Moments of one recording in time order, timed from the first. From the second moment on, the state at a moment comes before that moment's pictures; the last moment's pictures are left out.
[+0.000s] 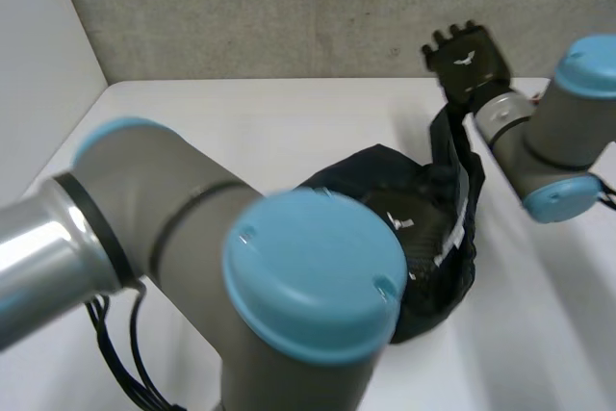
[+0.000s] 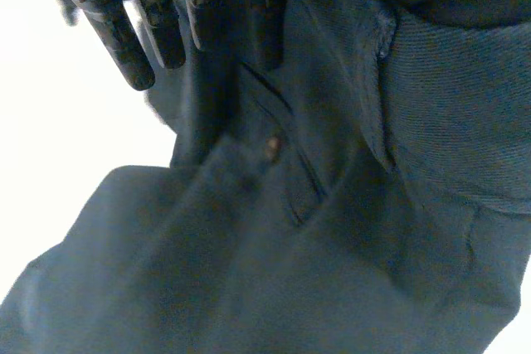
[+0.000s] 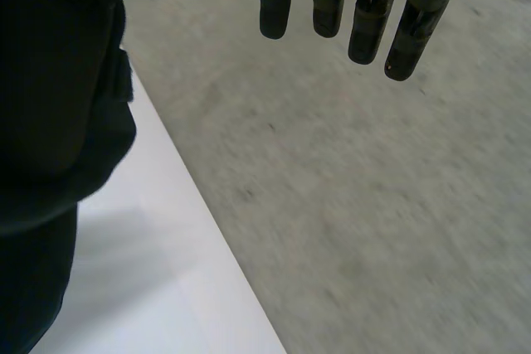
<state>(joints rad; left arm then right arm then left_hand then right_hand) 3.64 -2.13 -1.12 2.99 -1.78 3.14 1.88 -0.89 1.01 -0.20 1.39 2.49 0.36 0.23 0.24 0.23 0.08 0.20 0.22 0.21 0.23 0.07</state>
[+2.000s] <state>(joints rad) 4.24 -2.08 -1.39 3.11 -1.50 3.23 2.27 -1.41 1.76 -0.06 1.63 2.63 0.24 0.23 0.24 0.23 0.06 0.96 1.18 1.17 1.15 0.95</state>
